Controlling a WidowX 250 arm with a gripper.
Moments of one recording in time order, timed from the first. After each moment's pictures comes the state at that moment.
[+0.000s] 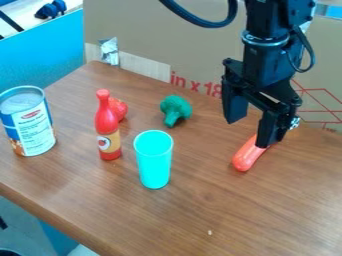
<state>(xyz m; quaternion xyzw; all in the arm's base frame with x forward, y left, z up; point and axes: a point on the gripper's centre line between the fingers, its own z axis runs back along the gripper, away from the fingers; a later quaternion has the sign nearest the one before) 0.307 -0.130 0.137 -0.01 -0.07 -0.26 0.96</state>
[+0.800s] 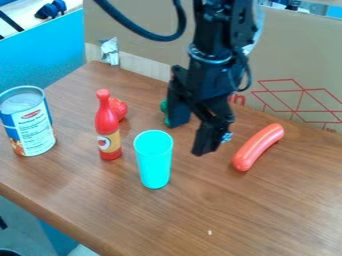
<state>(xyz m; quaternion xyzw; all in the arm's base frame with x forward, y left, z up) 0.283 -0.064 0.119 0.07 -0.02 -0.25 0.97</state>
